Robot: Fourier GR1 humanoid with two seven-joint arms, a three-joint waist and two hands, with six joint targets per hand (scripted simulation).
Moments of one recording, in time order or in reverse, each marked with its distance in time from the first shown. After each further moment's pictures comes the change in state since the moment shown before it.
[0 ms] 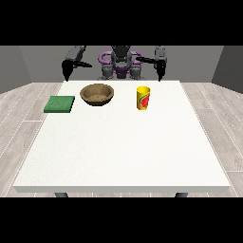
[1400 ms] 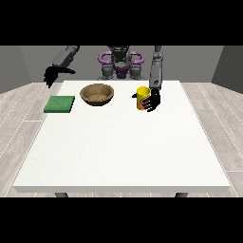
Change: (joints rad) left arm -0.251 0.018 0.162 0.715 -0.109 0.195 -0.509; right arm -0.122 -0.139 -0.117 0.244 -0.086 0.192 -0.154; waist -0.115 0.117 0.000
